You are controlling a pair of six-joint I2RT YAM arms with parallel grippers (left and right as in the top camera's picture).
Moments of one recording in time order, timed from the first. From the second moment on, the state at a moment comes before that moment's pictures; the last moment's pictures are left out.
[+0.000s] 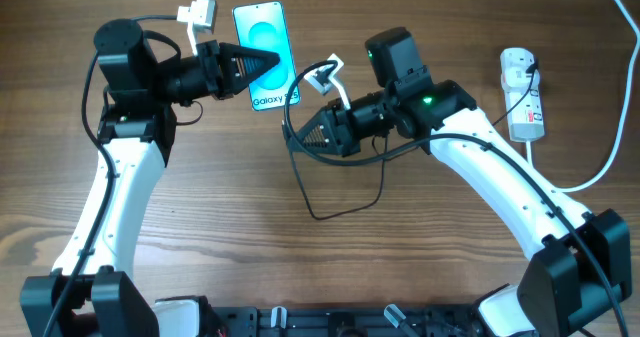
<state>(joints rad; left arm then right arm) 0.03 1.47 1.06 0.21 1.32 -0.98 0.49 1.66 1.31 -0.51 -1.22 0.14</state>
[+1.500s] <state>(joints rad) 0.01 1.47 1.06 -0.29 1.09 -0.54 0.60 1.66 1.31 -0.56 -0.81 0.23</state>
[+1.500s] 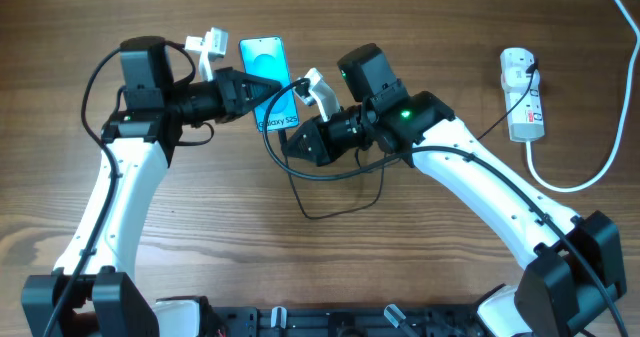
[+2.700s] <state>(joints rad) 0.00 1.47 1.06 -0.31 0.97 -0.58 0.60 1.66 1.31 -0.59 -0.81 0.23</state>
